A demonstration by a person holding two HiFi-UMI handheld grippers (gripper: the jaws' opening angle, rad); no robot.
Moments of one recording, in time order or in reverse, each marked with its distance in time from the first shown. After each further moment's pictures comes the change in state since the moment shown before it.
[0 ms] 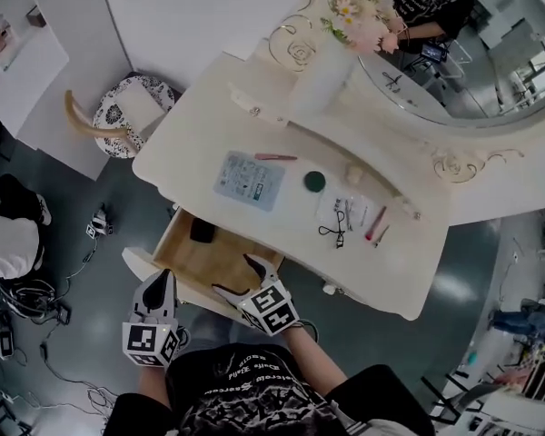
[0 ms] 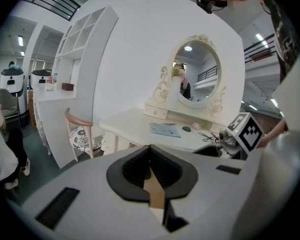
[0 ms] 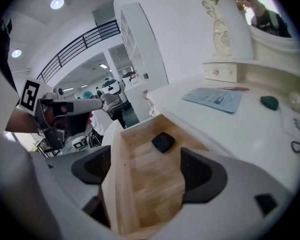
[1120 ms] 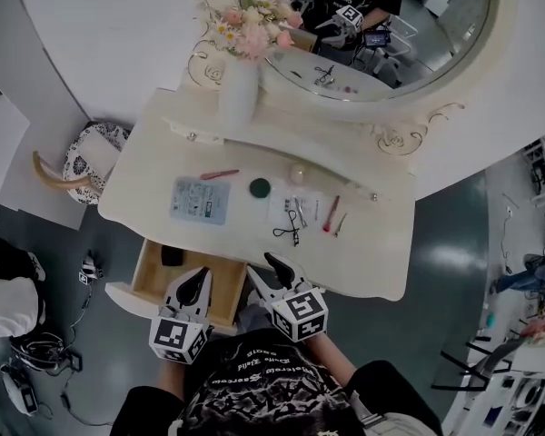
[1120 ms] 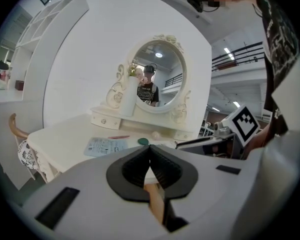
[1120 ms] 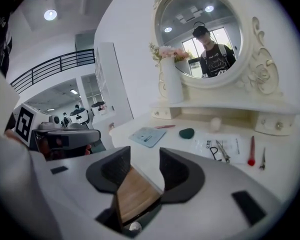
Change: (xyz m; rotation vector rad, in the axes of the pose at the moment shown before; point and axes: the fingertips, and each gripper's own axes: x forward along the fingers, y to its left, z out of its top) left arm 0.068 -0.165 0.043 0.099 -0.045 -0.386; right arm -0.157 -0.101 0.031 0.170 -0.355 -0.360
